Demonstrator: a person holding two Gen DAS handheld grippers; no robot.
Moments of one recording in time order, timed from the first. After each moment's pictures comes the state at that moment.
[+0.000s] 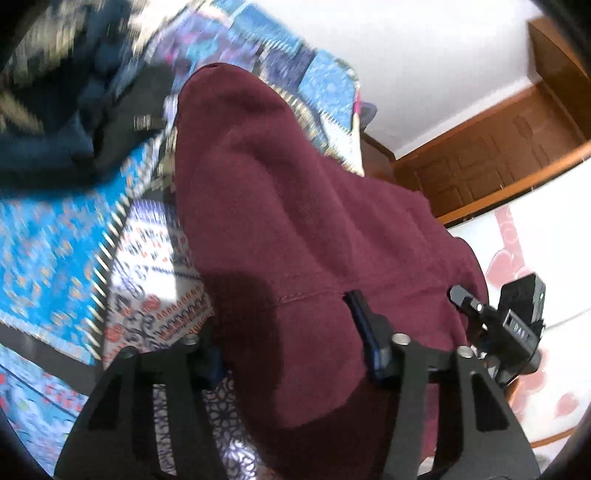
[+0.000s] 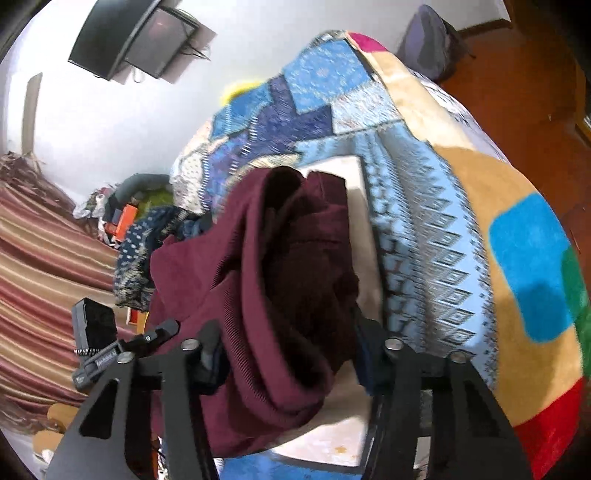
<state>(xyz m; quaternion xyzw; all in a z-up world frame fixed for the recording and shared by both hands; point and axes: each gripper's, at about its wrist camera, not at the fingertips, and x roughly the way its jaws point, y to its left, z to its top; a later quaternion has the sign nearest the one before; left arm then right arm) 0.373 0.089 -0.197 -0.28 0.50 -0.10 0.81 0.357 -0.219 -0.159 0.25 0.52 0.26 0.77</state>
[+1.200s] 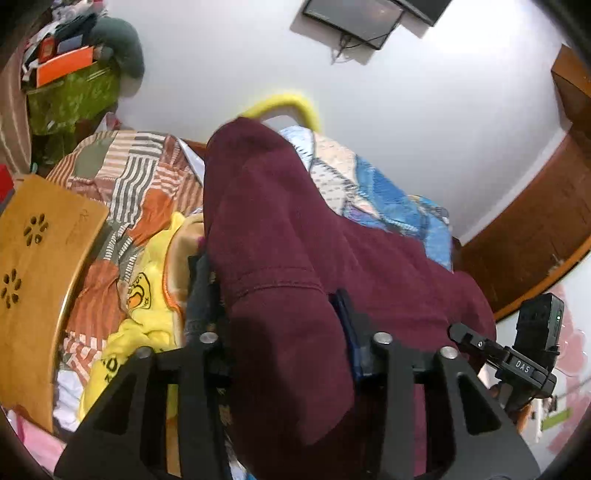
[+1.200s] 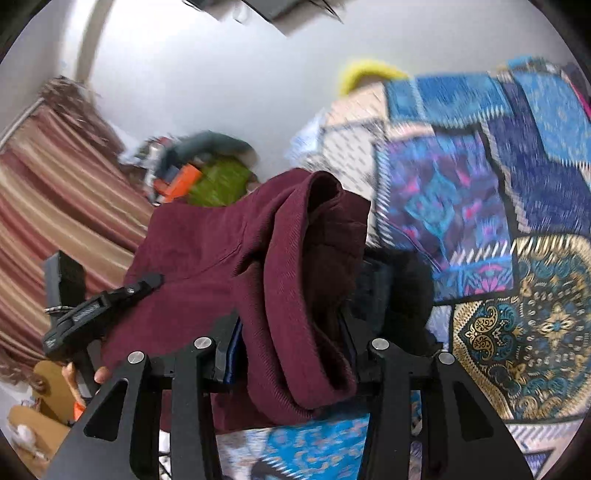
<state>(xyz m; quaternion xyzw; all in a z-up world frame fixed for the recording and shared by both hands) 0.441 0.431 -0.108 -0.23 0.39 0.05 0.89 0.478 0.132 -0.155 0.17 0.48 0.40 0.76</state>
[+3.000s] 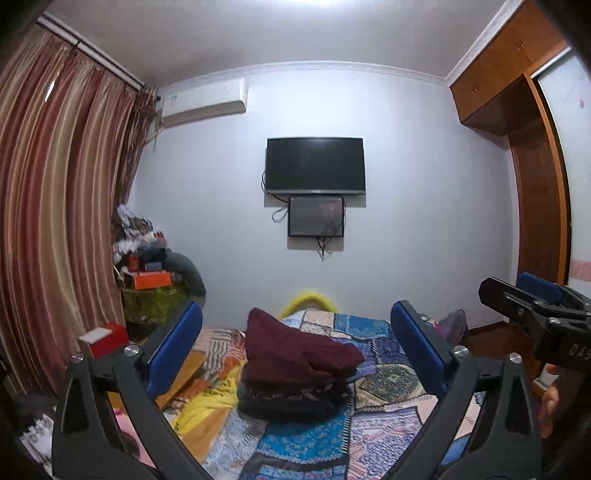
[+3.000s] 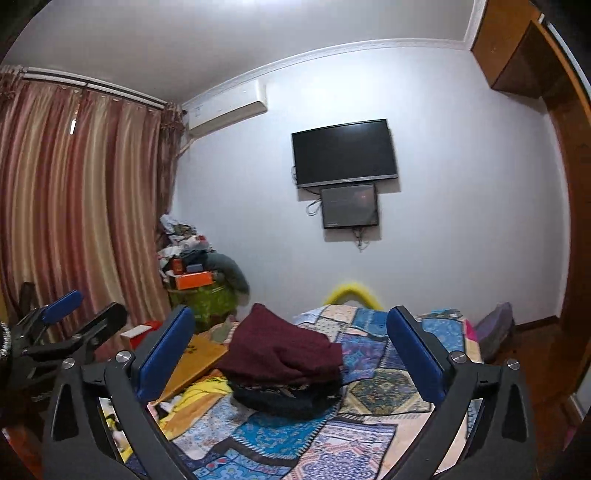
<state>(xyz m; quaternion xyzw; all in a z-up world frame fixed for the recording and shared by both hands) 0.038 0.123 0.050 0.00 0.02 0.19 0.98 0.119 -0.023 0.083 0.03 0.07 0.33 0.94</state>
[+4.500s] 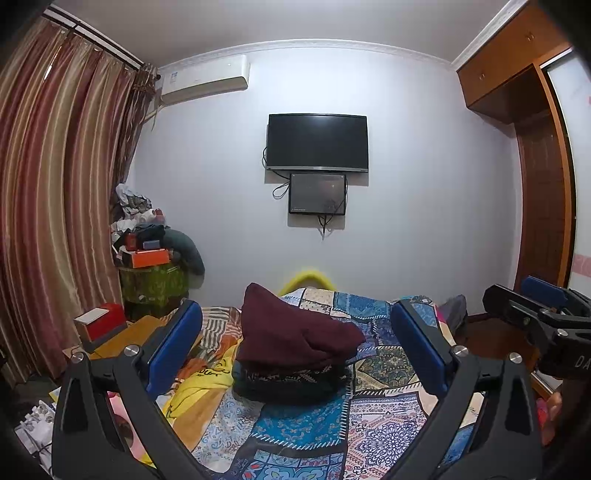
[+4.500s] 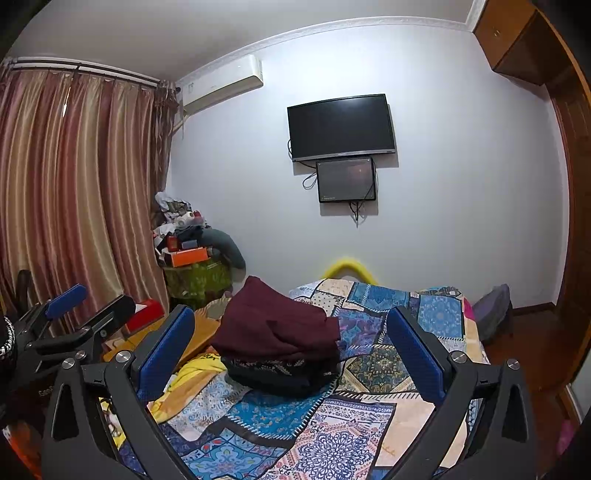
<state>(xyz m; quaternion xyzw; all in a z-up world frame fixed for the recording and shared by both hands) 0.054 0.121 0.032 -0.01 0.06 0.19 0.98 0.120 -0.027 0.071 0.01 0.12 0.33 0.94</state>
